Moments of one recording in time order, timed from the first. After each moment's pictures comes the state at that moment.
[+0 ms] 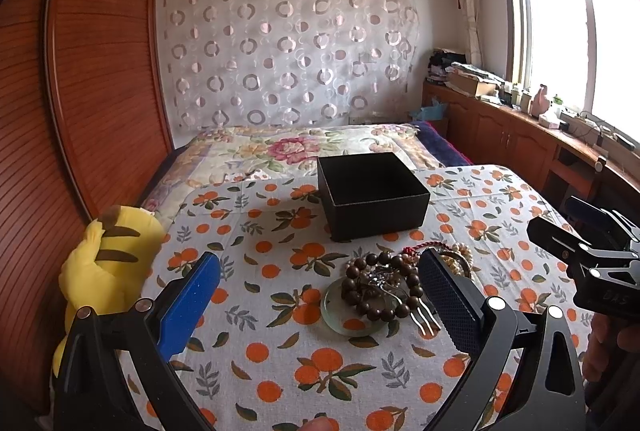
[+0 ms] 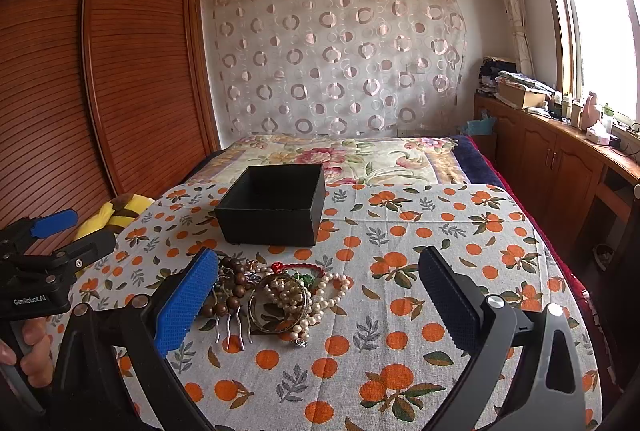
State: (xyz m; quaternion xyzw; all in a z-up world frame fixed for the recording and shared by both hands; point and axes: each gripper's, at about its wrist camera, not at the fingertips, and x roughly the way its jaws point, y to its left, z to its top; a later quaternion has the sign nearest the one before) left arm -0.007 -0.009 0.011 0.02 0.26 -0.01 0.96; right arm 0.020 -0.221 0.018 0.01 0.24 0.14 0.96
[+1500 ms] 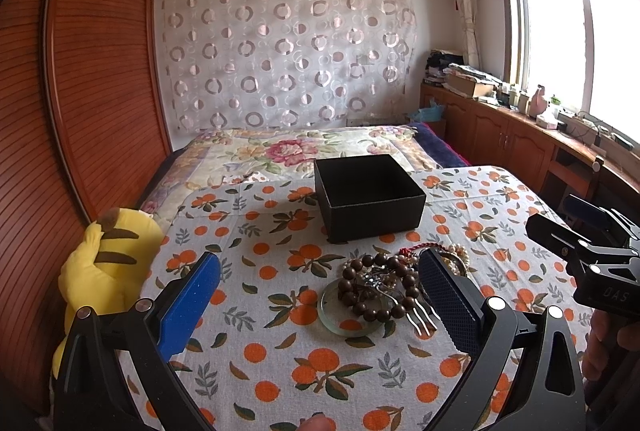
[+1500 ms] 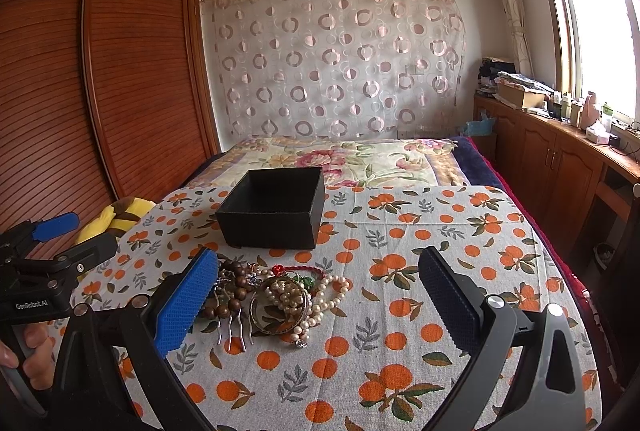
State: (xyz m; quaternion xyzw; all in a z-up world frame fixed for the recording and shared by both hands) left arm -0.007 -0.010 0.013 0.02 0.26 -0.01 0.97; right arm 0.020 -0.220 0.018 0.02 0.24 0.14 0.96
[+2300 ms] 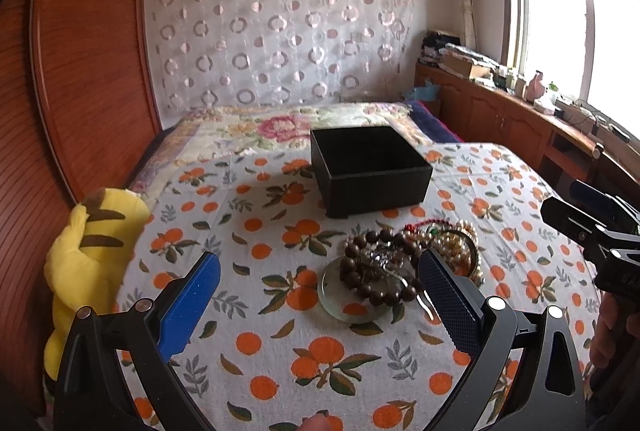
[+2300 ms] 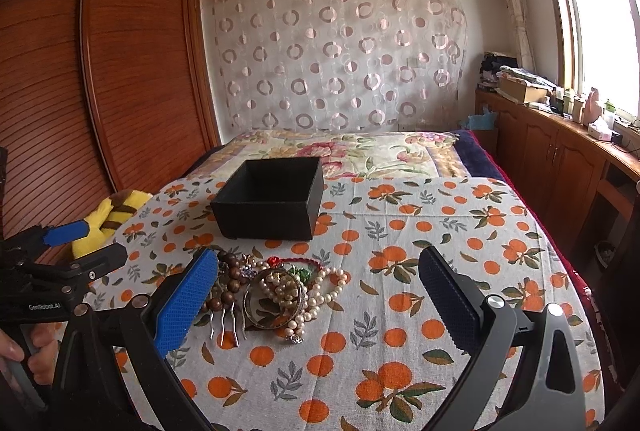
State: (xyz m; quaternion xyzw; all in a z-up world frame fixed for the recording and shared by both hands) left arm 0.008 -0.005 -0.005 0.01 0.31 -0.03 0.95; right arm 0.025 -0.220 0.014 0.01 0.25 0.14 0.96
